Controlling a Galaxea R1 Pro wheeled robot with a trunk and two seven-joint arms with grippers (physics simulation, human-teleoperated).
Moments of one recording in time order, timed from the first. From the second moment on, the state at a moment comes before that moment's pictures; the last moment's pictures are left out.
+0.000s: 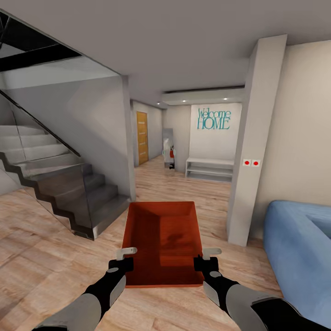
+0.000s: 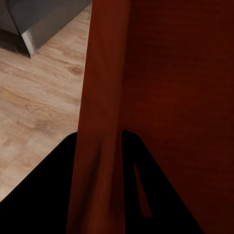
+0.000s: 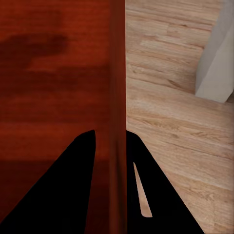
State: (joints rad) left arm -0.68 -0.12 -0.01 -0.27 0.06 -0.02 0.22; right arm -0.80 0.13 0.13 0.05 -0.05 -0.30 -0.18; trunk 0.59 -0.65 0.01
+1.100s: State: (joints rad) left arm -0.68 -0.12 -0.01 -0.24 0.06 -0.02 0.21; right arm -0.80 0.13 0.12 0.08 -0.05 -0.31 -0.18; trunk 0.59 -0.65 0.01
